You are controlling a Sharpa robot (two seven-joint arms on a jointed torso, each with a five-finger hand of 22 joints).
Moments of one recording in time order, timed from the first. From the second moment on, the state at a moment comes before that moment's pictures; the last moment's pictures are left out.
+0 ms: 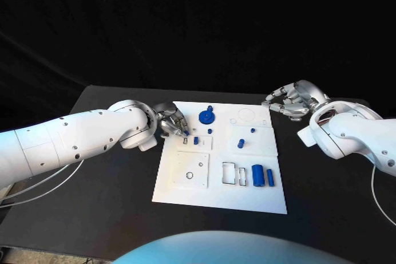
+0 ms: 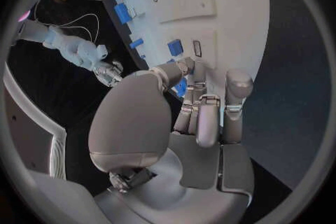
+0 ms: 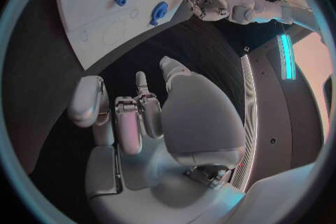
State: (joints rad) left arm 1.19 -0.79 -0.05 1.43 -0.98 -0.09 -0.28; left_hand 1.33 -0.16 0.73 -0.02 0.05 0.92 0.11 0.44 0.32 1.07 0.03 0.64 0.30 1.47 -0.03 1.53 1.31 0.12 1.26 0.08 0.99 1.31; right arm 1.28 -0.90 -0.14 1.53 -0.87 -0.54 -0.10; right_hand 1.30 -0.17 0.19 0.29 0.27 0.92 0.12 0.20 0.46 1.46 0.04 1.41 1.31 1.47 -0.02 1.54 1.31 0.08 1.37 0.08 1.14 1.24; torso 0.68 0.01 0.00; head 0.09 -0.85
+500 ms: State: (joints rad) left arm 1.18 -0.81 -0.05 1.44 -0.92 -0.08 -0.28; left_hand 1.33 -0.15 0.77 -0.04 0.05 0.92 0.11 0.40 0.32 1.10 0.05 0.51 0.24 1.47 -0.03 1.51 1.31 0.12 1.26 0.08 0.99 1.31; right arm 1.28 -0.90 -0.14 1.53 -0.87 -0.54 -0.10; right_hand 1.30 -0.17 0.19 0.29 0.27 0.92 0.12 0.20 0.46 1.46 0.04 1.41 1.31 1.47 -0.02 1.54 1.31 0.08 1.37 0.08 1.14 1.24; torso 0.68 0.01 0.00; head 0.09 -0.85
